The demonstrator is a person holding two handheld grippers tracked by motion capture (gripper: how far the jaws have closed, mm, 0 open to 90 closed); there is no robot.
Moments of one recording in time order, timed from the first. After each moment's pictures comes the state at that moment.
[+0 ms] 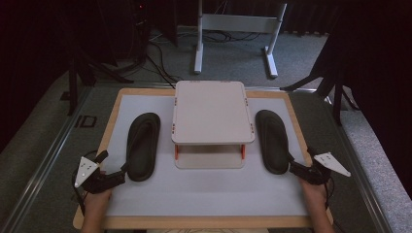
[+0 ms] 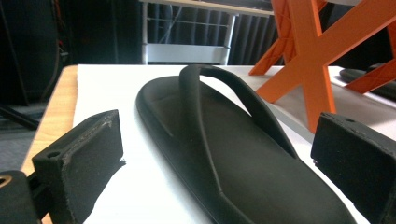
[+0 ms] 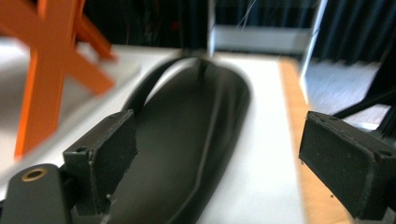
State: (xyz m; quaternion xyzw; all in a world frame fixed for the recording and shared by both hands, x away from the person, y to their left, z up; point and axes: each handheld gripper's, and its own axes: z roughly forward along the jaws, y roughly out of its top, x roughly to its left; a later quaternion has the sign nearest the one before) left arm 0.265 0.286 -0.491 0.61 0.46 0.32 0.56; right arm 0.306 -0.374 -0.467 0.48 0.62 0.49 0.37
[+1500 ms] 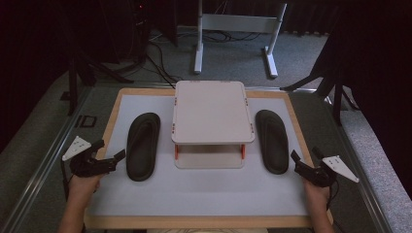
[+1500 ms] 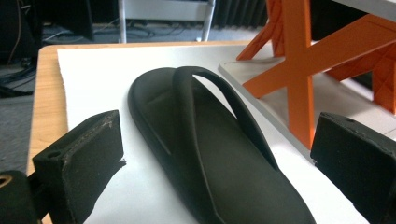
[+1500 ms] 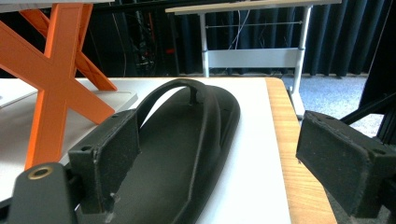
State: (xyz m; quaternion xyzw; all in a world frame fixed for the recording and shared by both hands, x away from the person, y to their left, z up) left arm 0.291 0.301 -0.423 0.68 0.48 0.23 0.50; right arm 0.297 -0.382 -0.464 0.49 0.59 0.53 0.37
